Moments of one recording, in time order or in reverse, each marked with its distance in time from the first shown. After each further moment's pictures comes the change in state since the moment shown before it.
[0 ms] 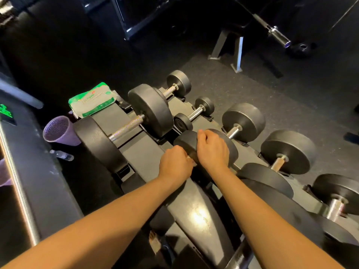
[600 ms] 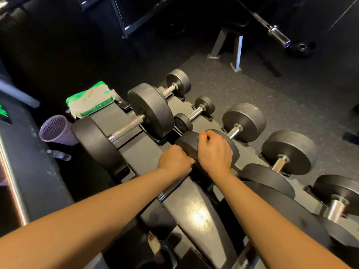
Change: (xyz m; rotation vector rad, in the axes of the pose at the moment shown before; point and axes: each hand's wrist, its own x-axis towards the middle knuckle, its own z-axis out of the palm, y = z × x) left_hand 0.017 0.000 -0.010 -0.081 -0.148 -0.113; right_hand -0.001 -0.002 0.003 -0.046 0.077 0.006
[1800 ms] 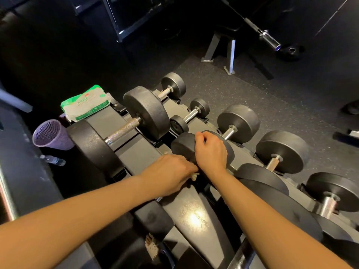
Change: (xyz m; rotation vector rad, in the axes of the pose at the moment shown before) left_hand -0.023 -0.027 -0.025 0.621 -0.022 1.001; right_hand 0.004 0.006 0.005 0.087 0.007 -0.006
